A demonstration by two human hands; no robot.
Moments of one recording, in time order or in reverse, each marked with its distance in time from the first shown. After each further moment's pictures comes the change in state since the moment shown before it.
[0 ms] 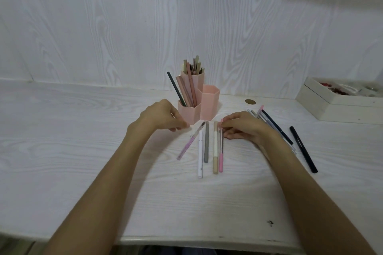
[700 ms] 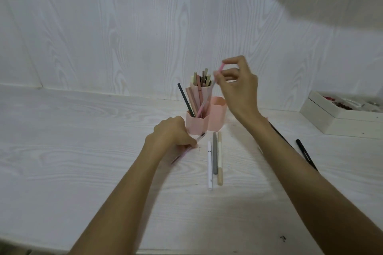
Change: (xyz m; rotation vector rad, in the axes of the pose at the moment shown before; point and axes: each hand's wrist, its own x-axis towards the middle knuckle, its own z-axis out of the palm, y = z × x) left_hand 0.005 -0.002 0.013 0.122 -0.019 -0.084; right_hand -0.006 -0.084 0.050 -0.238 0.567 -1.040
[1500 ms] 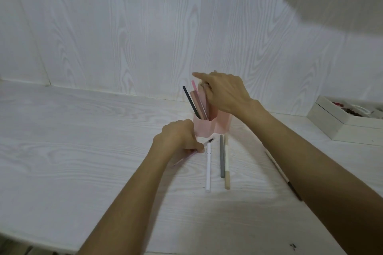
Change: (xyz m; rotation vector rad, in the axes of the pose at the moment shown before) left_hand -0.002 0.002 -0.001 0.097 -0.031 0.030; right_hand 0.021 -0.003 0.032 -0.791 -0.532 -0.390
